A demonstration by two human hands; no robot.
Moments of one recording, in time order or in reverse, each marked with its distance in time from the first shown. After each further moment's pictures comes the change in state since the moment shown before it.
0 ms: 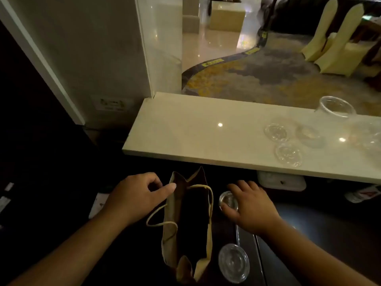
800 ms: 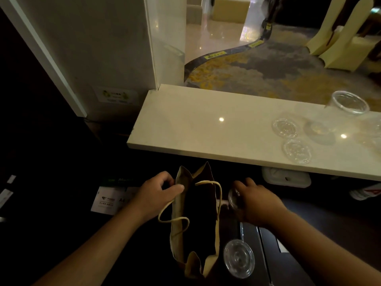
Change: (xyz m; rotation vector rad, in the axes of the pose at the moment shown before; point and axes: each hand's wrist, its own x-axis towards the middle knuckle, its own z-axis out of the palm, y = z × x) left_hand 0.021 -0.024 0.048 -0.466 -0.159 0.013; right_hand 0.015 -0.003 -0.011 -0.072 -0.395 0.098
